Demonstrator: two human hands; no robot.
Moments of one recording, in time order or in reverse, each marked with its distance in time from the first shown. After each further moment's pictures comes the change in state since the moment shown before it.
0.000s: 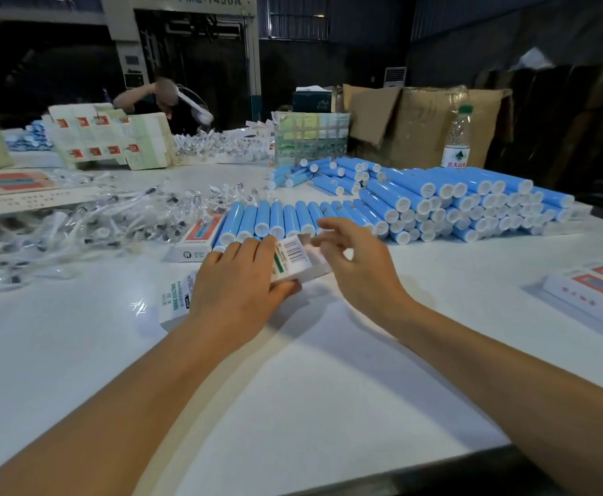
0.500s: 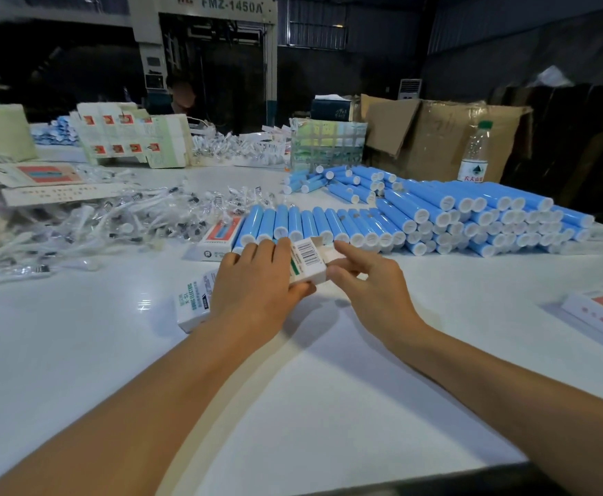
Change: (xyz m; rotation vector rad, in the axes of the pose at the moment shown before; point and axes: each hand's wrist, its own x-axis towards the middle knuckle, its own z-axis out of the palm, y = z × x) left_hand 0.000 0.000 0.001 -0.018 0.061 -0.067; right_hand -0.016 -0.007 0.009 0.088 -0.042 0.117
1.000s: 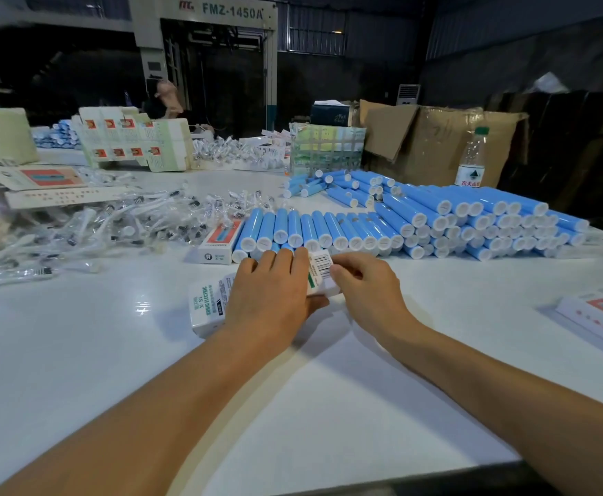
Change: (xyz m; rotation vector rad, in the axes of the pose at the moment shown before) left_hand -0.005 0.014 0.001 0.109 0.000 0.099; right_hand 0.002 -0.010 0.005 -0.148 0.020 0.045
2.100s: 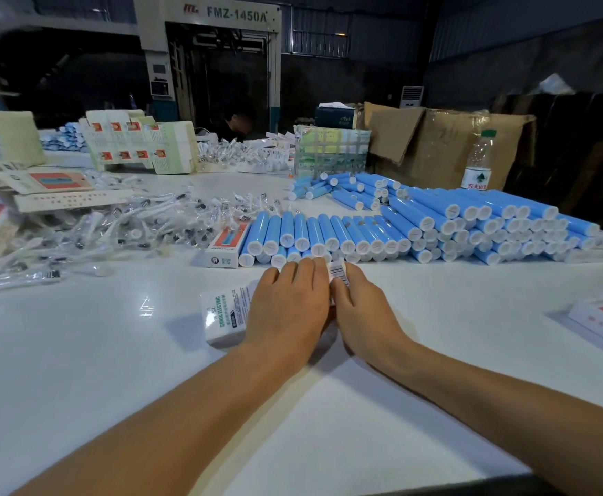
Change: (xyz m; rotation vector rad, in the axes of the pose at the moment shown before) left_hand -0.011 0.015 -0.013 -0.051 0.127 0.055; right_hand -0.007 0.017 0.020 -0.015 -0.071 -0.069
